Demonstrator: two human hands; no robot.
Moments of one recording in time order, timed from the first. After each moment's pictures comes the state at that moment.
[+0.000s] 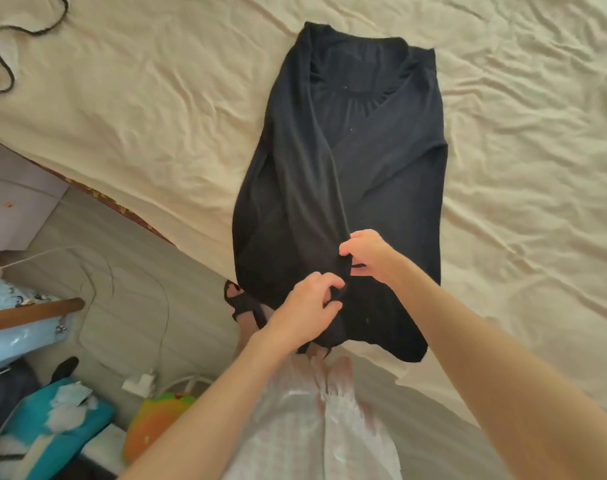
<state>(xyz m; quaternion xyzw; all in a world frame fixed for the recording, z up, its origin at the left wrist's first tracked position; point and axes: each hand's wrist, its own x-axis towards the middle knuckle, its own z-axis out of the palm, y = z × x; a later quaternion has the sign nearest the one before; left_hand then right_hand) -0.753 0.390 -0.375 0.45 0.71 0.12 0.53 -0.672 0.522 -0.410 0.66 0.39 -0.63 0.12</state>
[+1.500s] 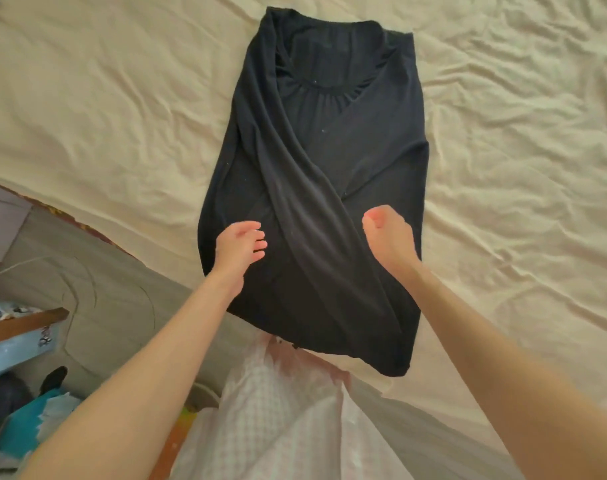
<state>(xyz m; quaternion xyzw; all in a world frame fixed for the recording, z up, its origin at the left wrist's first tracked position) -0.814 0.474 -0.432 0.01 0.80 0.34 0.49 -0.626 0.577 -0.425 0.65 0.64 -0.40 0.03</state>
